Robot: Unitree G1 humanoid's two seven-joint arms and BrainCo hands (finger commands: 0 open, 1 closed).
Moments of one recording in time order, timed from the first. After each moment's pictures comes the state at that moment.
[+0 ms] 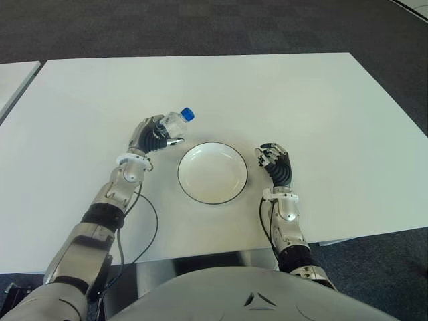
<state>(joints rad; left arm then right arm) -0.23 0.41 -0.17 0.45 0.31 -0.31 0.20 -0.02 0.06 -0.02 0.54 -0.01 -0.53 -0.13</state>
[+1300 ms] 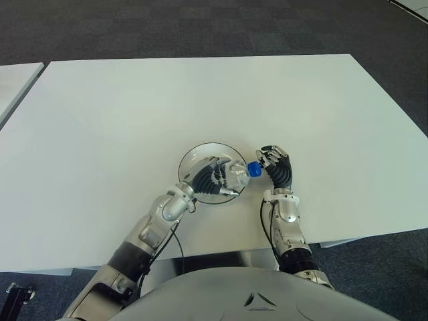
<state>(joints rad) -0.01 0.26 -0.46 0.20 0.54 -0.34 0.00 0.00 0.06 -0.02 0.50 -0.03 -0.47 -0.15</state>
